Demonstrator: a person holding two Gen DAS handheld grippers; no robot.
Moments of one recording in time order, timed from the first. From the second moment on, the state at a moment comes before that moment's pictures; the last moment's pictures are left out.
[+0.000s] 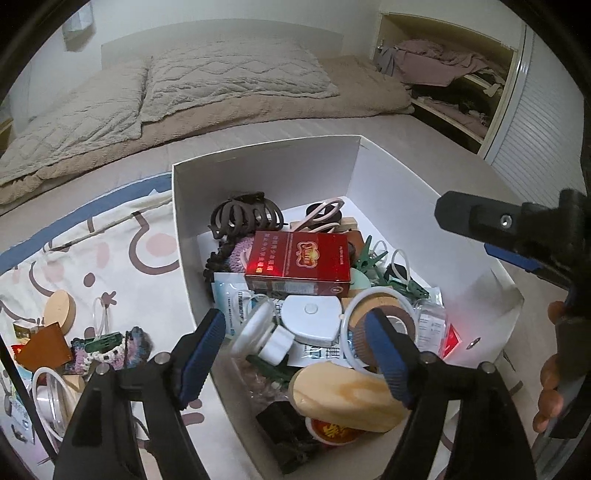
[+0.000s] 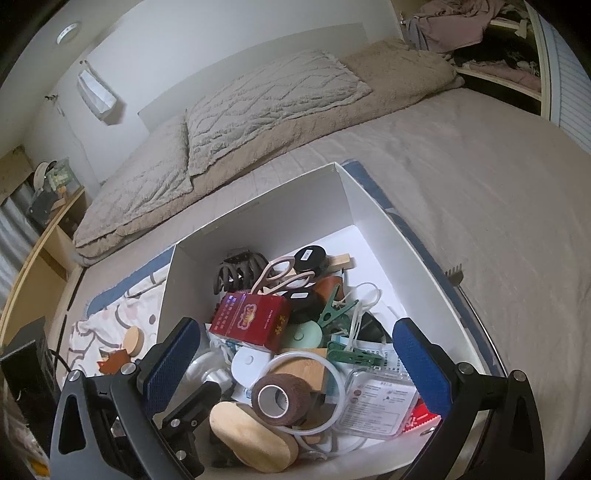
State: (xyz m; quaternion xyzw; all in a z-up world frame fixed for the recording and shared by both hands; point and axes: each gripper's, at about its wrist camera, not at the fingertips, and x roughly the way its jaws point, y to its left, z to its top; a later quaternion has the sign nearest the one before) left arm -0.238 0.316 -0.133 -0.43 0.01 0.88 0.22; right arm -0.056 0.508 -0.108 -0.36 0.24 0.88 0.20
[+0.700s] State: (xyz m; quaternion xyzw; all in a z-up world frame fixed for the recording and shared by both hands) left arm -0.224 0.274 -0.092 -0.38 -0.01 0.91 0.18; right arm -0.043 0.485 -0.096 -0.36 0.17 0.89 0.23
